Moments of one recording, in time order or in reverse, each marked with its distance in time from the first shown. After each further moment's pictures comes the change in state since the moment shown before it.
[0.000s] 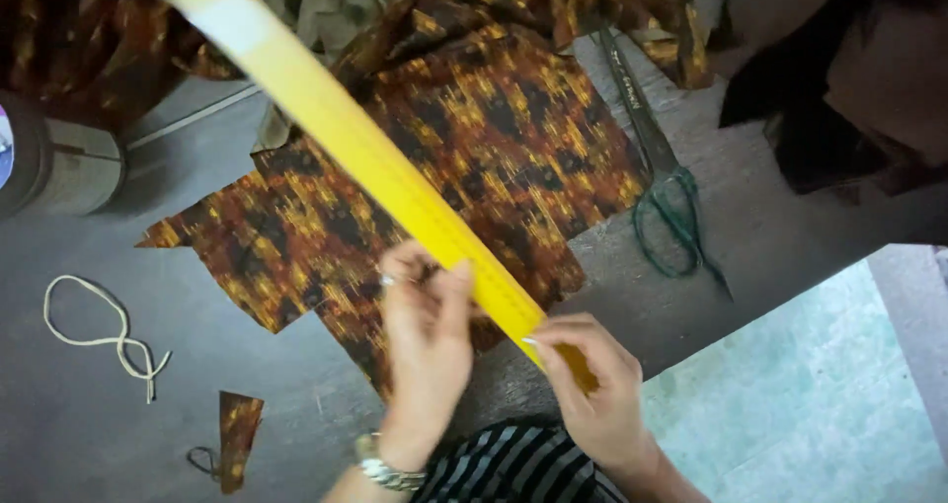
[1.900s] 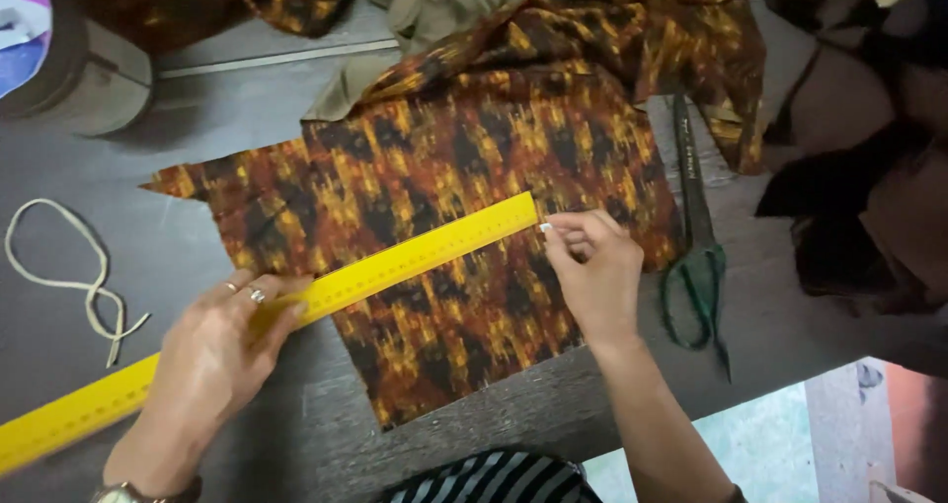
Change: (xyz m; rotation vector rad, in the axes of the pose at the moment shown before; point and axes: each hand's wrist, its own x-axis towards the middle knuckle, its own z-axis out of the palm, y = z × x) left_hand 0.010 -0.018 -0.194 1.208 -0.146 -0.136; right_hand 0.128 0.052 0.038 -0.434 -0.107 -0.006
